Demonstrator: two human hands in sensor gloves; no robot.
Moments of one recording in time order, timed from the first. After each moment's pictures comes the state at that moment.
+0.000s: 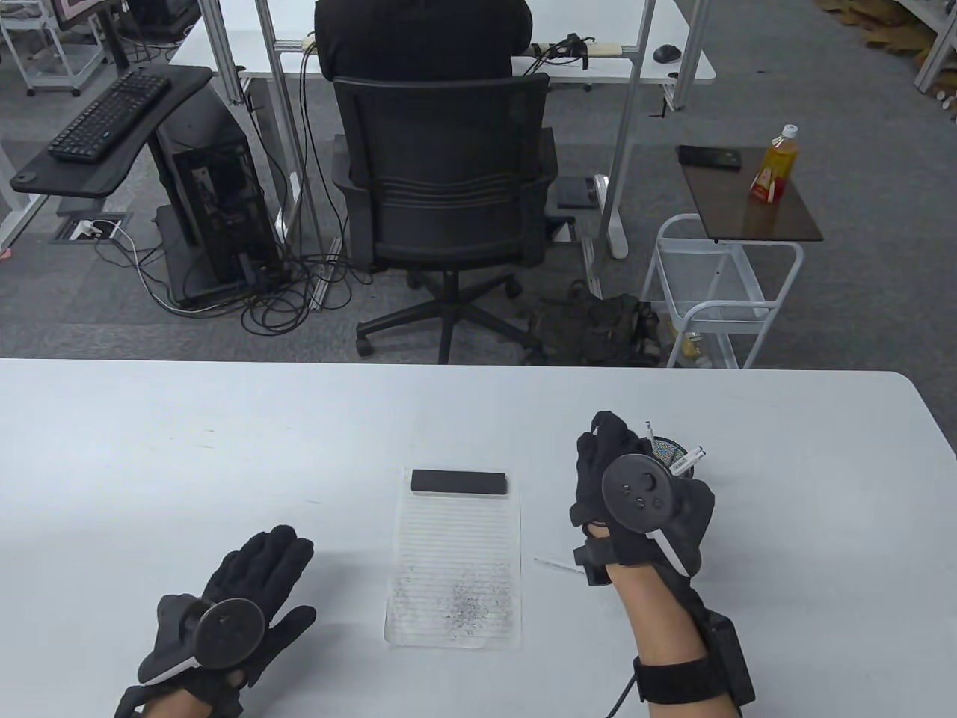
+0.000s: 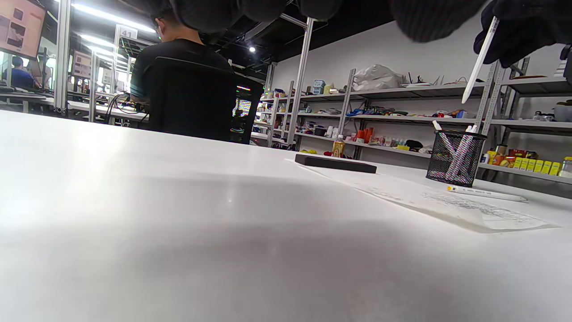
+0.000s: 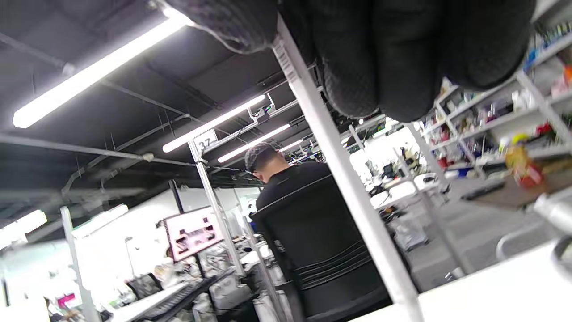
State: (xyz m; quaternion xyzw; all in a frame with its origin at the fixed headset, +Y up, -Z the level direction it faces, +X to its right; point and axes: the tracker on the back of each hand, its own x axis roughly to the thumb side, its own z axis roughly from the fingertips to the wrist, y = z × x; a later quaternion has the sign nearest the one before) left_hand -0.295 -0.745 -0.301 0.06 -0.21 0.09 0.97; right_hand 0.140 -0.612 -0.376 0.04 -0.24 0.93 0.28
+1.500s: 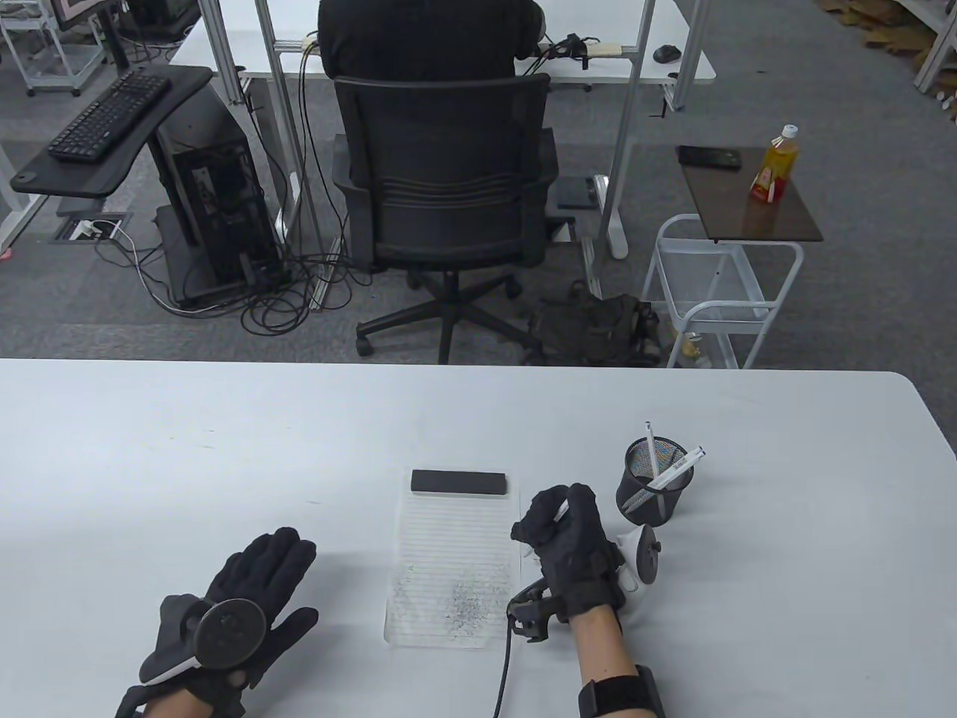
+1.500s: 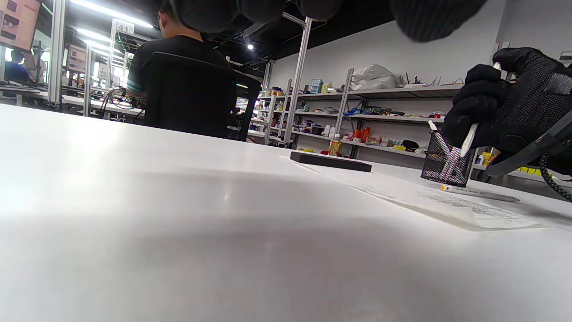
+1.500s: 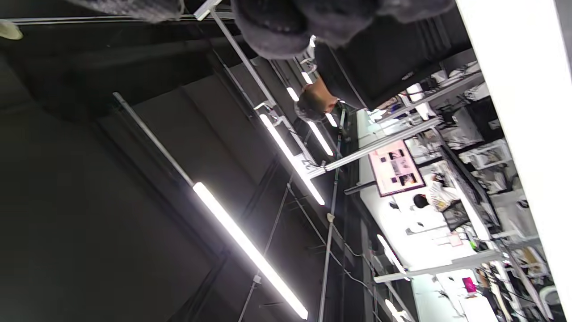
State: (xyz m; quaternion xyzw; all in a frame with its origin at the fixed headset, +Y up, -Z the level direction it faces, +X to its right) left_hand -0.294 -0.747 -0.302 0.05 -0.22 0.10 0.97; right_hand 0.123 -0.788 -0.400 0.12 -0.03 0.47 0.87
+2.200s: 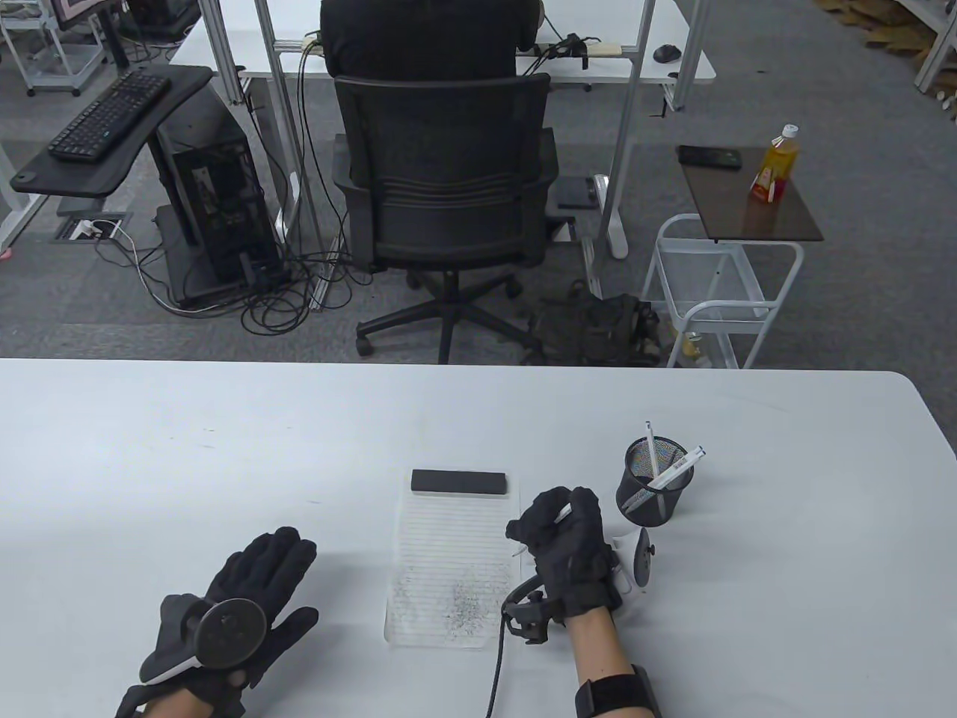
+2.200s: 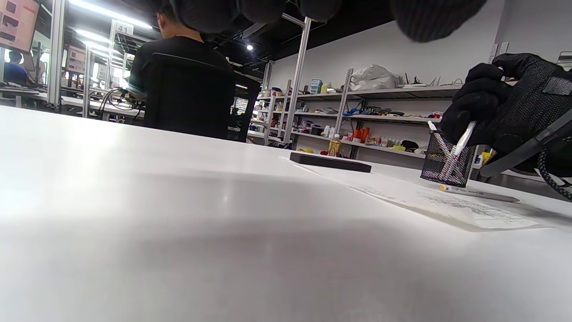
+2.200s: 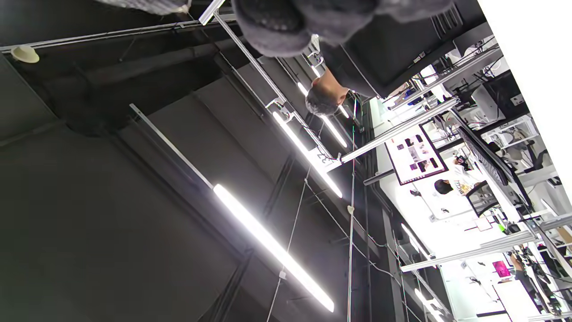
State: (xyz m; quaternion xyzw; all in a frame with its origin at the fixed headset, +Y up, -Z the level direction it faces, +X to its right) left_hand -0.294 -0.747 -0.302 0.06 -0.22 0.10 0.97; right_hand 0.117 -0.792 -0.400 0.13 -0.02 0.43 0.89
